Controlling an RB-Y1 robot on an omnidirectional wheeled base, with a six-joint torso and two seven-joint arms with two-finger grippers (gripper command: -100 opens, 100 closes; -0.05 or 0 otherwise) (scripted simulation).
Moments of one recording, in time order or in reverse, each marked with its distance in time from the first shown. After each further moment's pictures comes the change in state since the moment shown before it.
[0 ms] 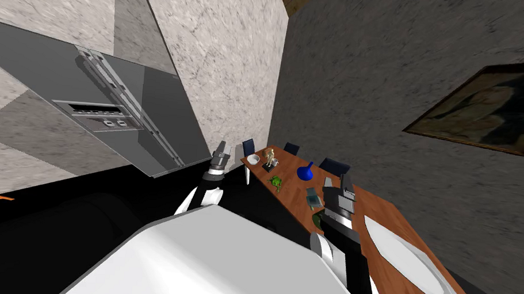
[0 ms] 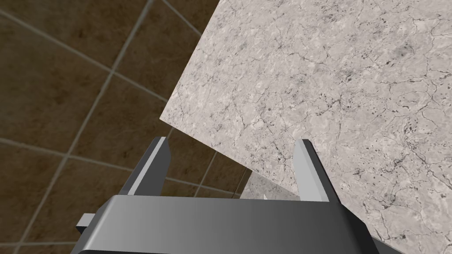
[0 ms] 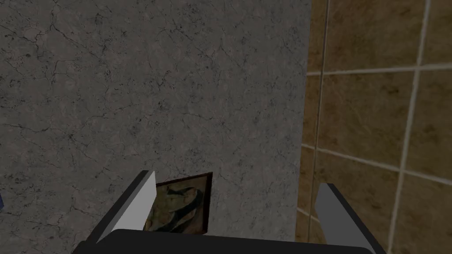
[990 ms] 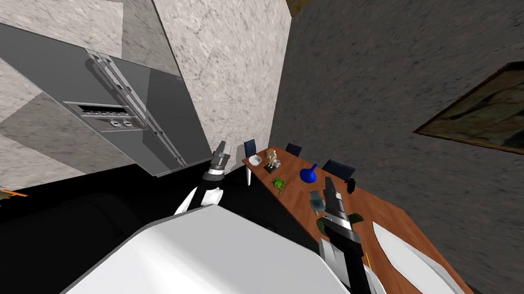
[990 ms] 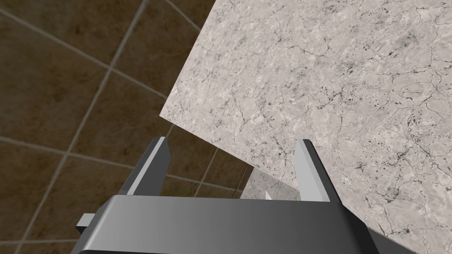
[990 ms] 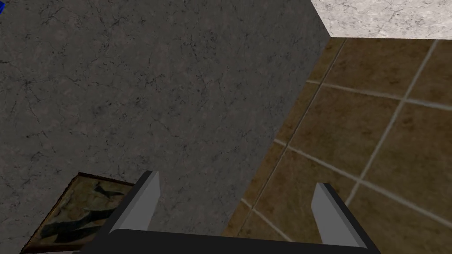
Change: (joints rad) left arm 0.000 0.000 0.000 0.000 0.000 0.000 0.000; right arm -0.031 -0.128 -0.086 0.180 0.170 -0.075 0.237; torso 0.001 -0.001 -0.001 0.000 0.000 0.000
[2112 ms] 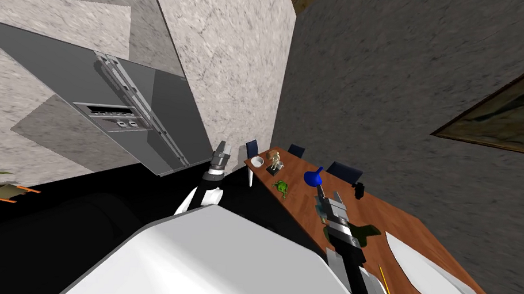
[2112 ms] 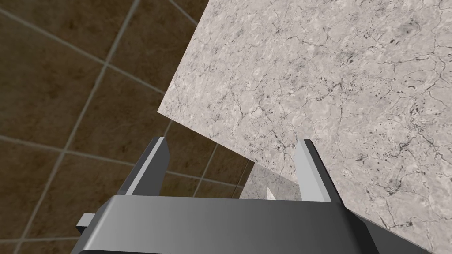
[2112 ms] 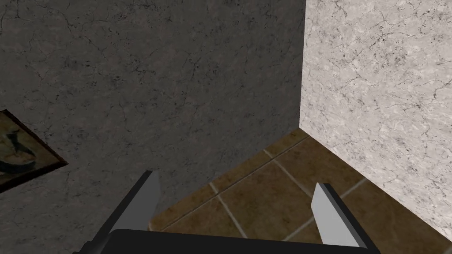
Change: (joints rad) left arm 0.000 0.000 0.000 0.000 0.000 0.000 0.000; right arm -0.044 -0.028 -0.113 0.249 0.234 -0.107 0.330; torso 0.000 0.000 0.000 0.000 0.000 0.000
